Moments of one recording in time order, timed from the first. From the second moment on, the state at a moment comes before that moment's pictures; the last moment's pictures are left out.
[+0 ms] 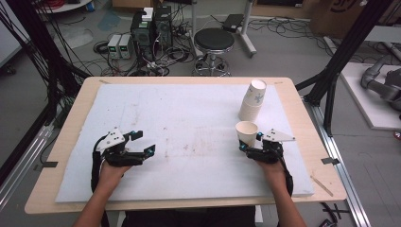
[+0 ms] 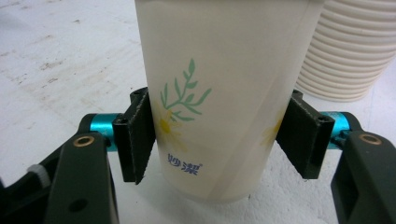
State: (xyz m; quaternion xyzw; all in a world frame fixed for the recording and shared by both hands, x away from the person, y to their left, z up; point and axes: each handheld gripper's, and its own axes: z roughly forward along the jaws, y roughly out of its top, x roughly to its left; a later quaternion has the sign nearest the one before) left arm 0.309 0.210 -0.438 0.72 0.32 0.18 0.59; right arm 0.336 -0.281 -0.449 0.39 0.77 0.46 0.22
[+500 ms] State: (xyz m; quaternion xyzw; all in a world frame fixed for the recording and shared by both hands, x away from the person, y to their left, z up) left arm 0.308 0.209 -0.439 0.73 0.32 0.17 0.58; right arm 0.336 -0.275 -0.450 0.41 0.78 0.41 0.21
